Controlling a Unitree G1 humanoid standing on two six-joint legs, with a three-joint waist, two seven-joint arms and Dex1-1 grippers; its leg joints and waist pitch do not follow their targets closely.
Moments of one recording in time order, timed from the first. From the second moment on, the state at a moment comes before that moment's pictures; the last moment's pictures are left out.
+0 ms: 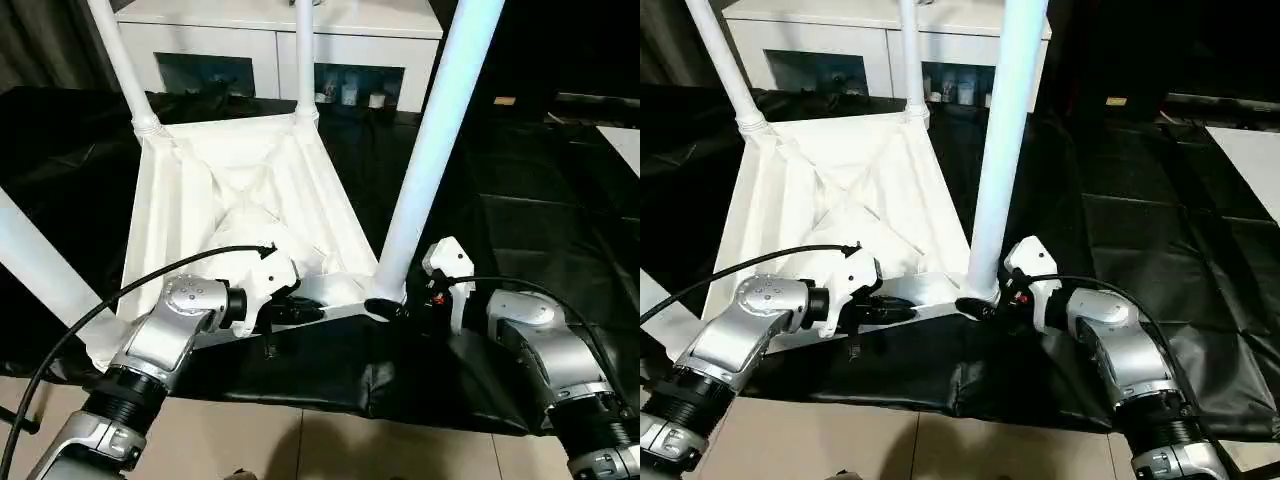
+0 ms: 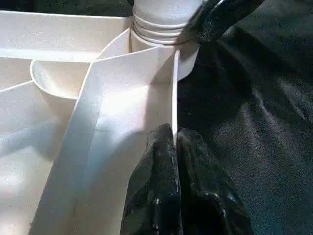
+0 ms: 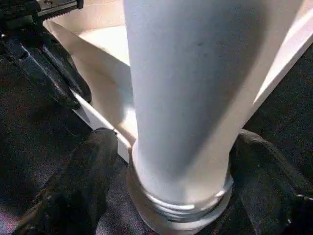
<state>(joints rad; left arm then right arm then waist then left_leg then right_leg) -0.44 0.38 -0.28 0.35 -0.05 0.20 -1.09 -0.34 -0.39 0.14 0.30 0.17 0.21 0.94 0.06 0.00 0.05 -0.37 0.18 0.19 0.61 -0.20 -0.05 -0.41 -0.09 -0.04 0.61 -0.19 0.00</state>
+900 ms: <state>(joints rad) -0.44 0.37 -0.28 0.35 -0.04 0.19 -1.07 -0.35 -0.39 0.14 0.34 0.15 0.17 0.93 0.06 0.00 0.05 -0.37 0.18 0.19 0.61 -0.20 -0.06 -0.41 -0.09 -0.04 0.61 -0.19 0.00</state>
